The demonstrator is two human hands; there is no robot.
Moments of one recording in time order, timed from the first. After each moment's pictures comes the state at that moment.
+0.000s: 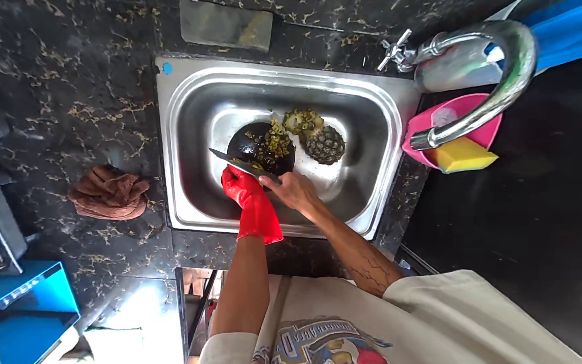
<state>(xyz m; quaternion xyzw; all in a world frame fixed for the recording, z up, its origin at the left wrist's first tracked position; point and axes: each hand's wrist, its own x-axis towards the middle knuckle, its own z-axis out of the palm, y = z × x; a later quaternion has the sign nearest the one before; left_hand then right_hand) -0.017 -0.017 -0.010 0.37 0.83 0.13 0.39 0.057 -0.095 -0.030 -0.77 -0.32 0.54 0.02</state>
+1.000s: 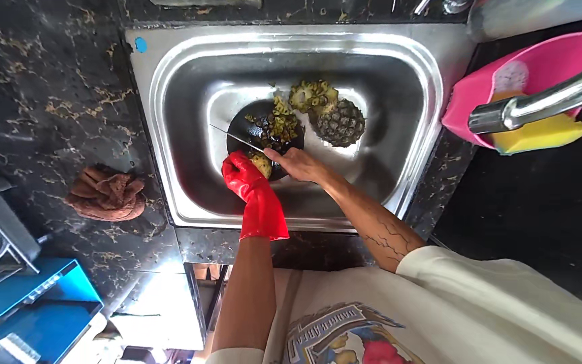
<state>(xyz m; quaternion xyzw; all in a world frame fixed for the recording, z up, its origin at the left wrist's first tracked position) -0.041 -0.029 -0.076 0.44 0.82 0.18 0.33 0.082 -0.079 -0.095 -0.67 -0.28 0.69 0.07</state>
